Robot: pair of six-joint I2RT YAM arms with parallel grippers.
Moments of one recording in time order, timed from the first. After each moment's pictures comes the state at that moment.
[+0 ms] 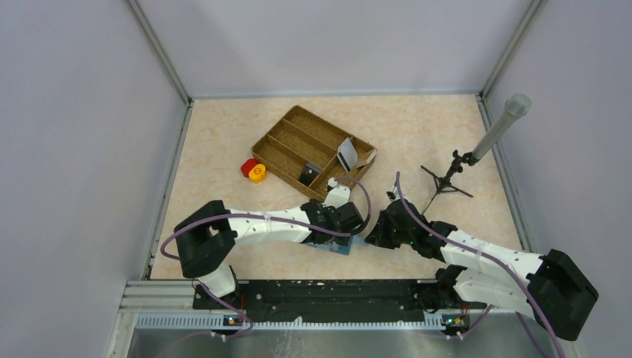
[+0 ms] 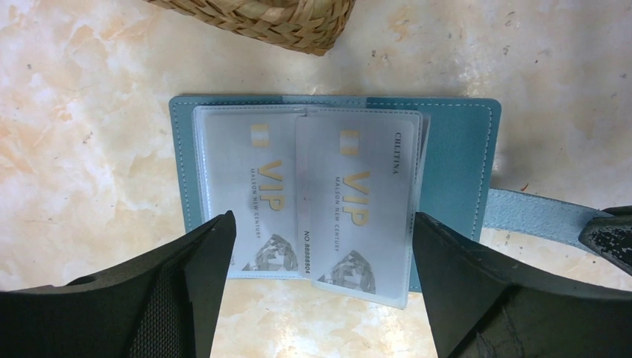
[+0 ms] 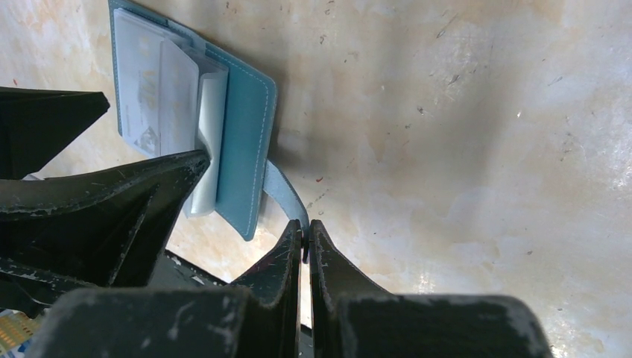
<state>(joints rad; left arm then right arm) -1.17 1.65 1.02 -0.55 -0.48 -0.79 0.81 1.00 0.38 -0.21 -0.02 0.92</state>
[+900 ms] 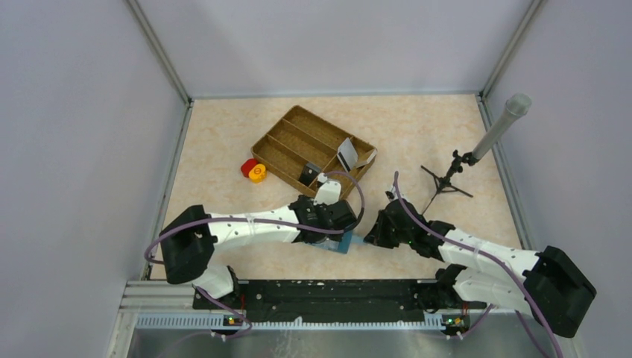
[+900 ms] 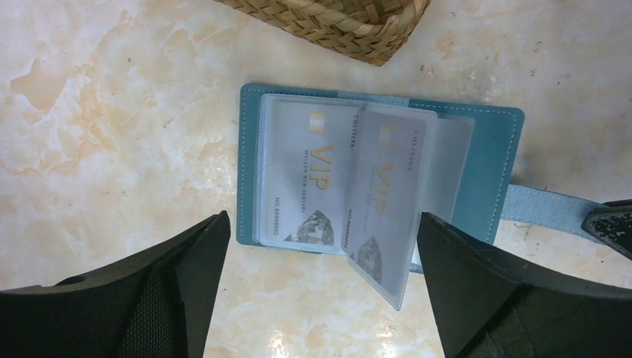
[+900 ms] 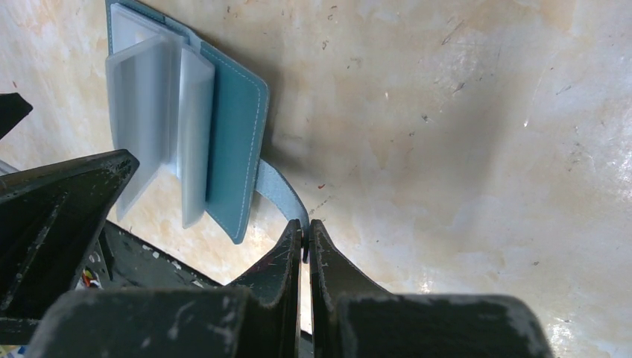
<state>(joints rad) -1.17 1.56 1.04 -0.68 -0.57 -0.83 0.81 1.02 0.38 -0.17 -0.02 0.92</state>
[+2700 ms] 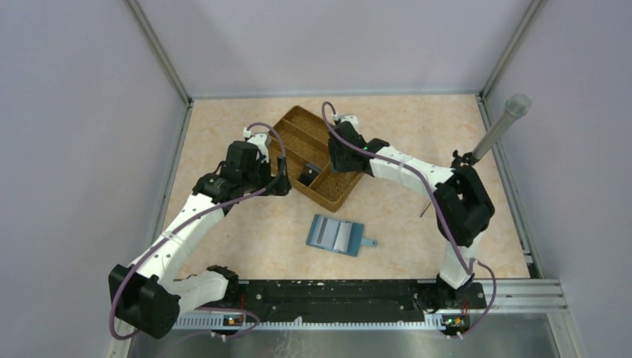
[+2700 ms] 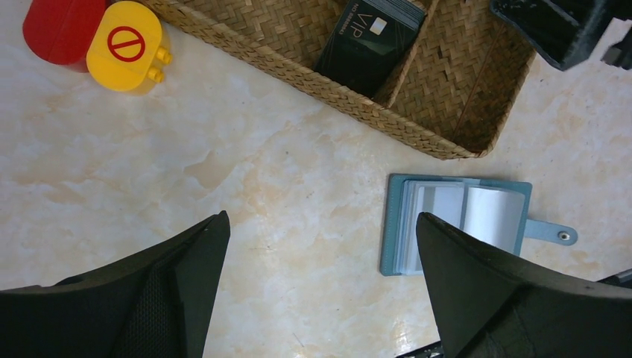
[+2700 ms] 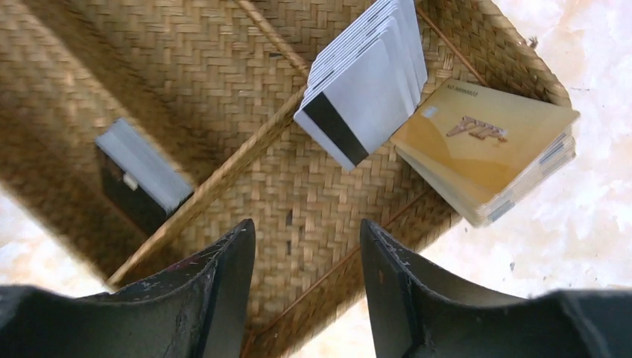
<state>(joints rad) -0.40 1.11 0.95 -0.60 0.06 -0.34 0.73 1.80 1.40 -0.45 0.30 0.44</state>
